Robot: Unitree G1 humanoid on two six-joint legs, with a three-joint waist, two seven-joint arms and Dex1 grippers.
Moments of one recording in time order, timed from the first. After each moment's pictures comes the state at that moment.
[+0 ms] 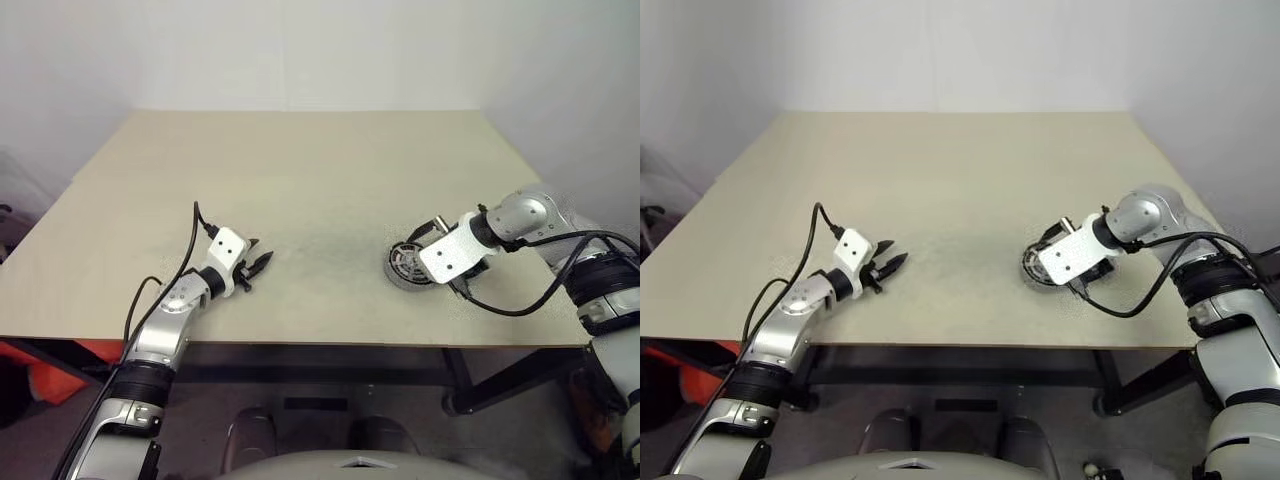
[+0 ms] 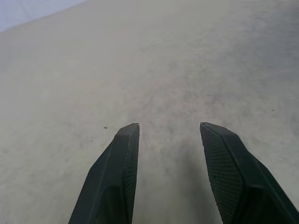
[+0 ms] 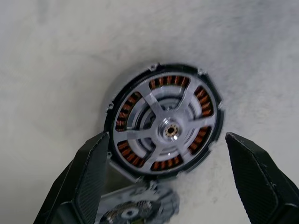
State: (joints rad) left arm -0.27 0.36 -0.05 0.23 -0.09 0.05 -0.61; right arm -0.82 -0.89 0.45 0.56 -0.30 -0.66 1.36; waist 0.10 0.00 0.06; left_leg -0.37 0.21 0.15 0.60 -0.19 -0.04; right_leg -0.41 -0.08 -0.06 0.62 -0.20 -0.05
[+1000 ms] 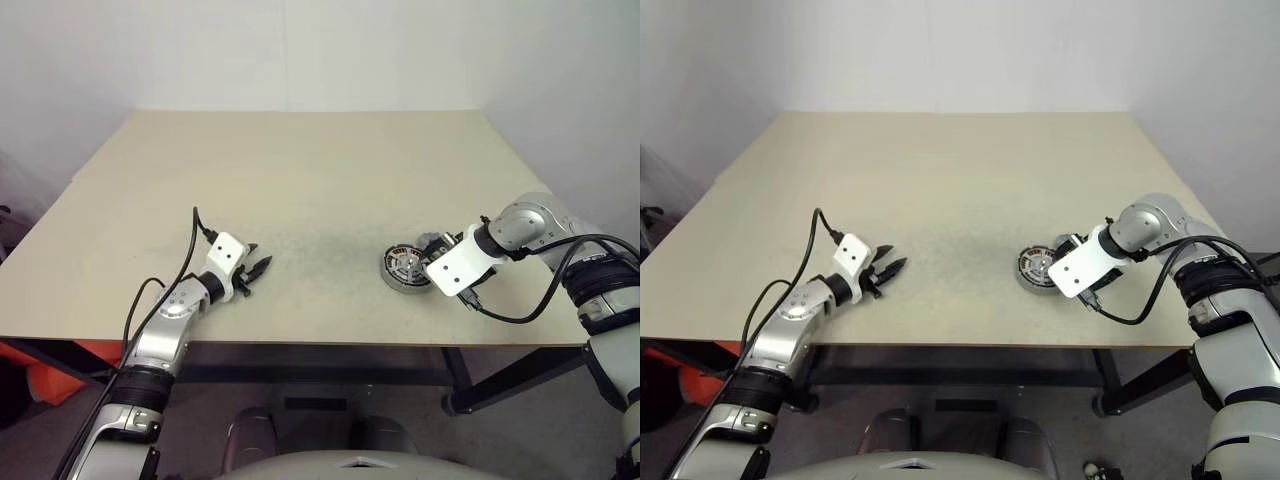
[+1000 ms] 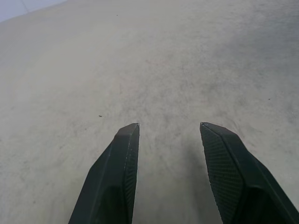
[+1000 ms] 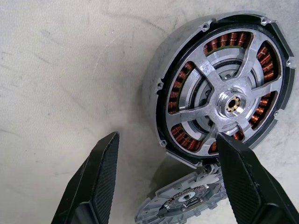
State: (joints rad) left arm -0.24 0.36 -0.05 0.23 -0.09 0.05 -0.60; right arm -0.83 -0.87 0.48 0.68 -0.39 -0.75 1.34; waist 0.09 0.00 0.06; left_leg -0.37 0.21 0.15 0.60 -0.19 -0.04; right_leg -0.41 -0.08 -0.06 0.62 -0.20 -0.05
